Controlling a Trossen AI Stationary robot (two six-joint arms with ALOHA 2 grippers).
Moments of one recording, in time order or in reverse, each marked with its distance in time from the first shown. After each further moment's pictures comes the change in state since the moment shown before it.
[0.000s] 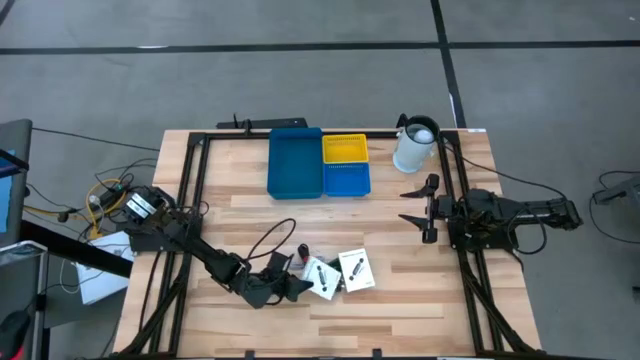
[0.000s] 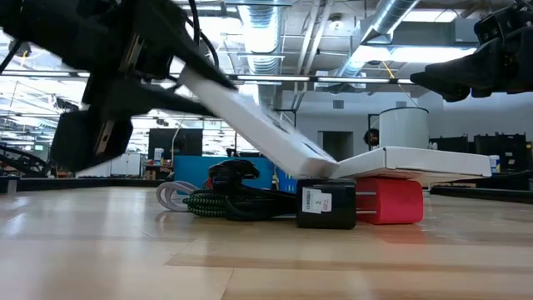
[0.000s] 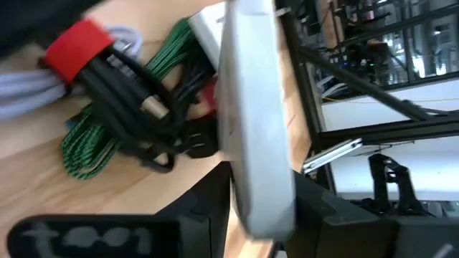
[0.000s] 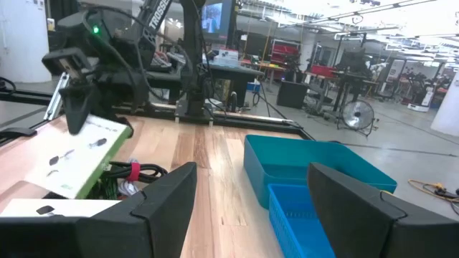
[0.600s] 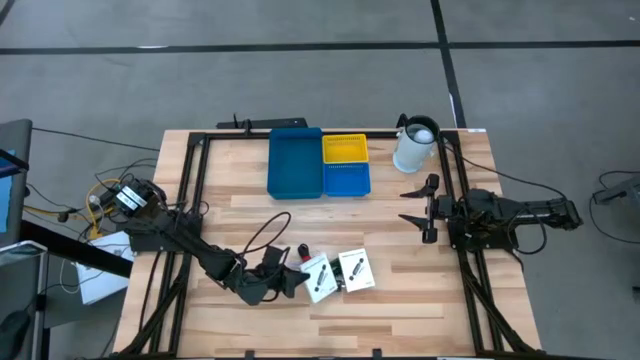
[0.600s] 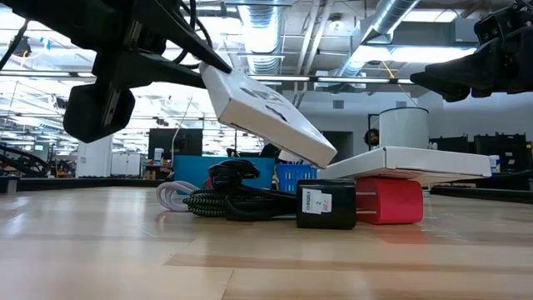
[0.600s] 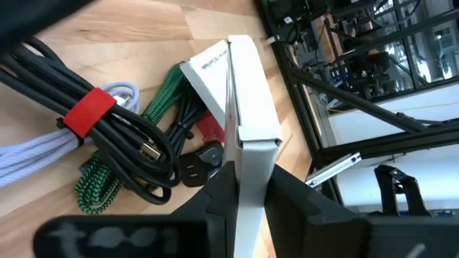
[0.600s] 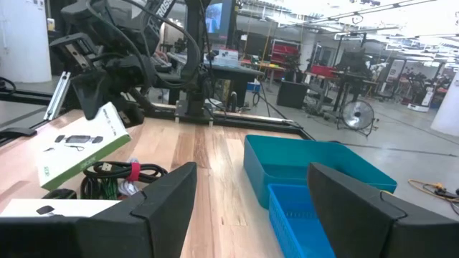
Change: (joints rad) left arm 0.000 -0.085 0.000 -0.105 -0.073 0.054; right arm 0.000 0.000 0.000 0.000 0.000 0.000
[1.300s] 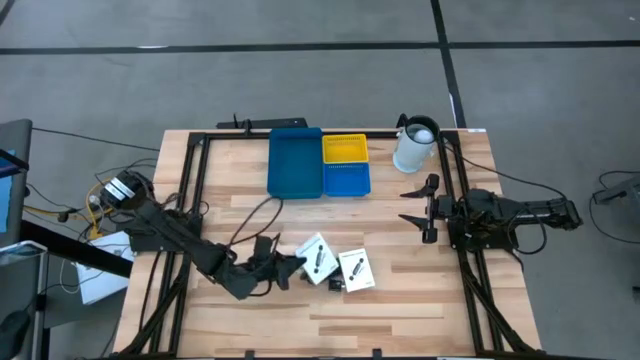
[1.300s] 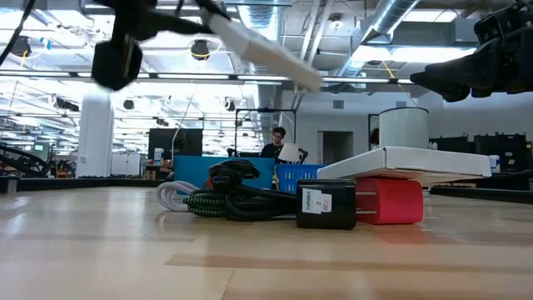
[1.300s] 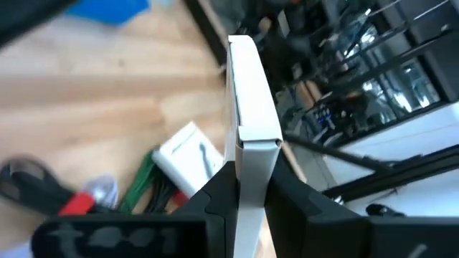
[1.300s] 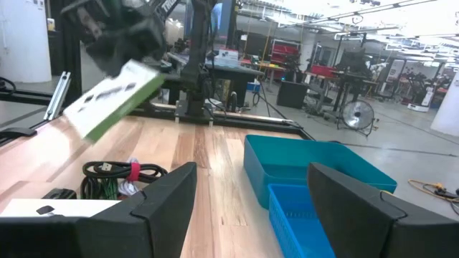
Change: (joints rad) left arm -0.006 -0.146 0.000 0.004 -0.218 0.224; right arm 0.000 0.000 0.000 0.000 0.000 0.000
